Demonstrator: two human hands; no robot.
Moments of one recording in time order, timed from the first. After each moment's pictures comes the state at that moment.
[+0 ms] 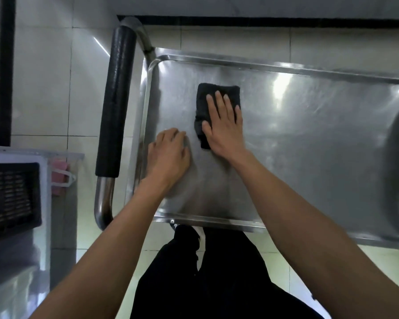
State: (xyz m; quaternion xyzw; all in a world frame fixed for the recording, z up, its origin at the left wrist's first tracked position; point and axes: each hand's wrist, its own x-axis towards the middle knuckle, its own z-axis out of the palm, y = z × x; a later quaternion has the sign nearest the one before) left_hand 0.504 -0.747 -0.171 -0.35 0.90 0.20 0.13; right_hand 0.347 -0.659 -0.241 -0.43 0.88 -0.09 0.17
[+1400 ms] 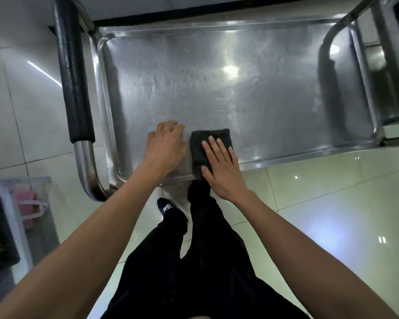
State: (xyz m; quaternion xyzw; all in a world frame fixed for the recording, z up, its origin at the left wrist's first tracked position) left_hand 0.542 -0.678 -0.167 -0.17 0.95 0.22 0.15; right_hand 0.516 -0.470 -0.215 -0.34 0.91 -0.09 0.21
